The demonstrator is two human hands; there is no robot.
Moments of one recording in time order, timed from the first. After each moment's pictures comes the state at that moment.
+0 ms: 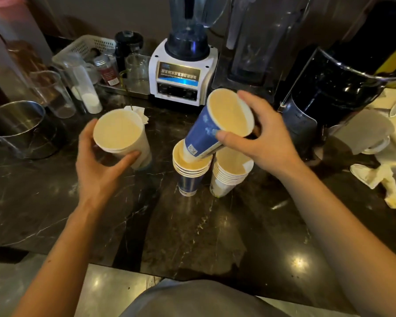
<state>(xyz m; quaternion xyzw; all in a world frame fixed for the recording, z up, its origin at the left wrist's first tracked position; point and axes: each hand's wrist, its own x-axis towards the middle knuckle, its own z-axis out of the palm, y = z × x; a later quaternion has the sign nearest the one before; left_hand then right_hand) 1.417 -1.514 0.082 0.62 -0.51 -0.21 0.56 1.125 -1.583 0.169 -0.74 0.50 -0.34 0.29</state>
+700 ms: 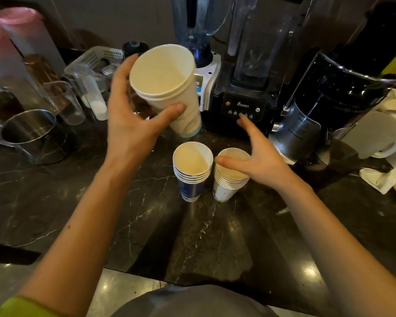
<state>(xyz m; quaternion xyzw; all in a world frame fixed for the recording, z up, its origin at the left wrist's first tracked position) 1.355 -1.557 0.176 0.52 -0.56 -0.22 0.61 1.112 -1.593 0.132 -0.75 0.55 -0.23 0.30</state>
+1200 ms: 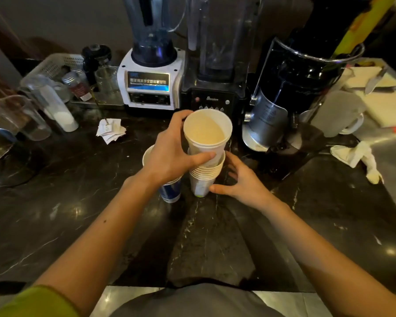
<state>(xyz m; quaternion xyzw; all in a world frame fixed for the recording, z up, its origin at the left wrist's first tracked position) 1.275 -1.583 0.123 0.51 -0.71 -0.33 0.36 1.061 -1.565 0.047 -0.65 0.57 -0.23 0.45</state>
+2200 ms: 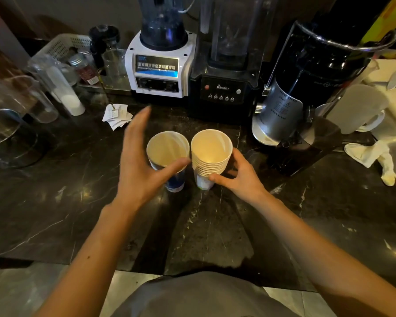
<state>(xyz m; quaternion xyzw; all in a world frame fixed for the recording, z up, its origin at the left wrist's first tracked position) 1.317 -1.530 0.090 0.58 -0.66 -0.17 0.44 1.080 -1.569 0.024 -0.63 0.55 -0.30 0.46</state>
